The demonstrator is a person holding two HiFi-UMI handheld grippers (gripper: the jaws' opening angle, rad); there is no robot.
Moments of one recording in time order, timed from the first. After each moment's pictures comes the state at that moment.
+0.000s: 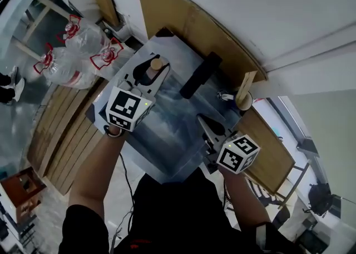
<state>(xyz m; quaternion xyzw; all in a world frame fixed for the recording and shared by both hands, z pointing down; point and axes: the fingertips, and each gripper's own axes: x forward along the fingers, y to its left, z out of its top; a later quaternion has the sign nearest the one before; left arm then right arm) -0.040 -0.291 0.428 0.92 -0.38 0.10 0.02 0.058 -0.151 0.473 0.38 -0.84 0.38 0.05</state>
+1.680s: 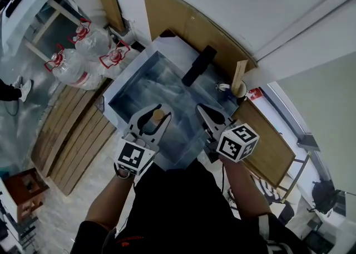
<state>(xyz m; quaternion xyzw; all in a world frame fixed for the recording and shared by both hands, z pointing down) -0.046 -0.105 0.408 0.92 -0.38 0.09 0.07 0.049 -0.122 0.419 0.38 -0.86 0.33 0.04</state>
